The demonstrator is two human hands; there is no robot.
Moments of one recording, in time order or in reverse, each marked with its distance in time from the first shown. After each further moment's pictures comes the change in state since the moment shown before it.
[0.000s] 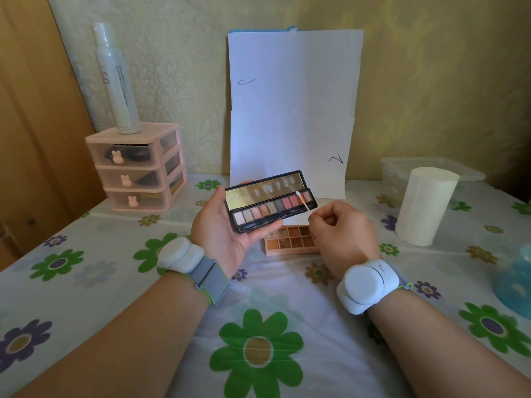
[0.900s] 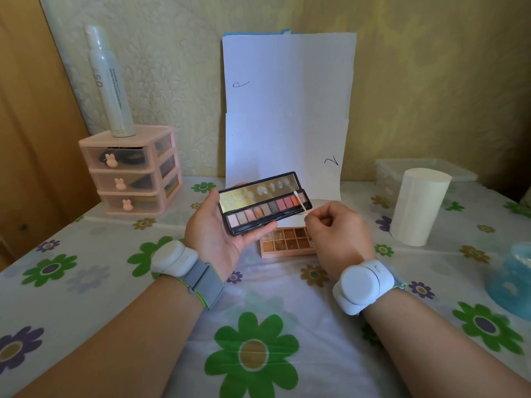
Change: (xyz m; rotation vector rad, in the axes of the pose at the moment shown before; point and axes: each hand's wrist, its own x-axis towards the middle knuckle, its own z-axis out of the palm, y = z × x) left_hand 0.001 0.001 0.000 -0.013 0.007 -0.006; right_hand 0.001 0.001 -0.001 0.017 0.005 0.003
